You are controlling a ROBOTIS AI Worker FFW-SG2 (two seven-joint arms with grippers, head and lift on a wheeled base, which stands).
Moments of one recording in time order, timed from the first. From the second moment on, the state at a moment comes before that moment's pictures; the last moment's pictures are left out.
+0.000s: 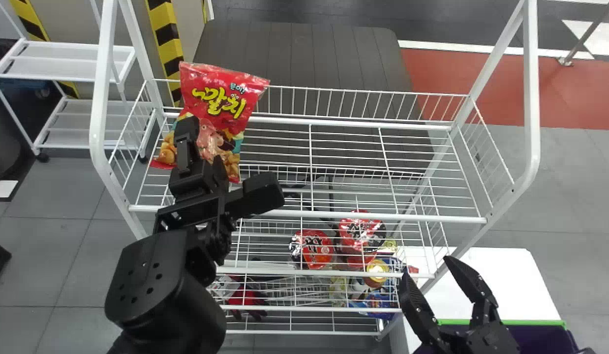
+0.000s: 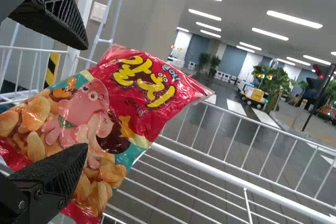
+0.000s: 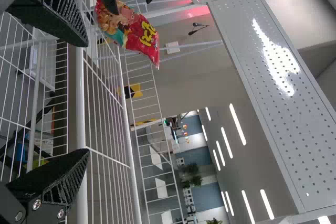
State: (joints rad) left arm 0.02 0.11 -0.49 -1.64 -1.10 0.59 0.03; right arm 0.59 -0.24 0.06 -1.50 -0.54 -0.65 0.58
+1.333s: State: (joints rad) left arm -0.06 0.10 -0.52 -1.58 -1.12 0.62 -0.09; right arm 0.60 -0.24 0.05 -1.51 -0.54 -0.66 0.58
